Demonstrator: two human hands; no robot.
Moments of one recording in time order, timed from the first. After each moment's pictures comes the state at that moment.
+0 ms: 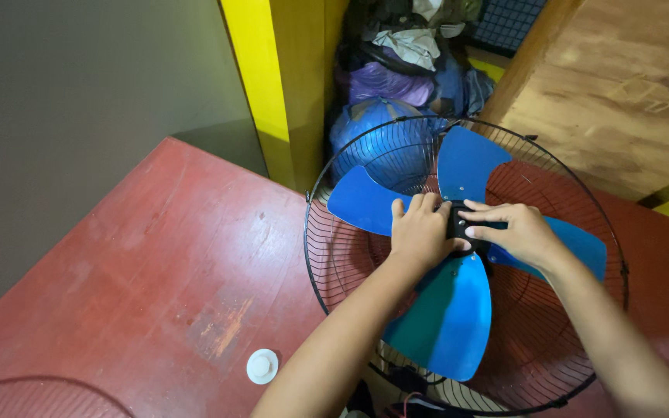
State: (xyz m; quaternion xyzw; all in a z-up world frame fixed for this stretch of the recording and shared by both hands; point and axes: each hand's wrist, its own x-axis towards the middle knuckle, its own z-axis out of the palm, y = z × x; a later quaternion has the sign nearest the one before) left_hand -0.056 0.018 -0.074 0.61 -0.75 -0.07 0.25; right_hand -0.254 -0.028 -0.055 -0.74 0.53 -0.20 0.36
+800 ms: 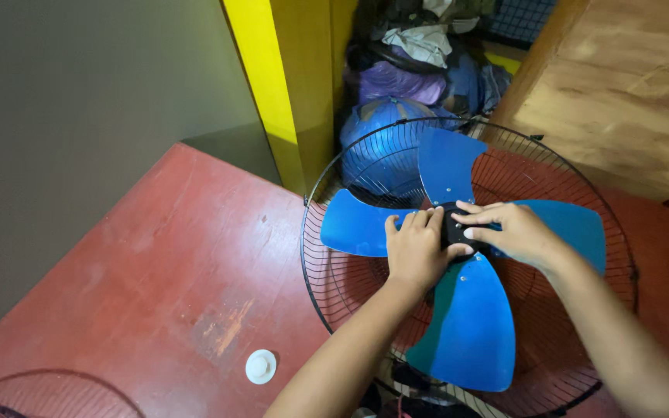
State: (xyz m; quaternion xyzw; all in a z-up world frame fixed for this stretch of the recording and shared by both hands) left_hand -0.070 0.038 -0.088 0.64 -0.69 -0.05 0.33; right_hand -0.260 -0.052 -0.067 -0.80 0.45 -0.17 0.36
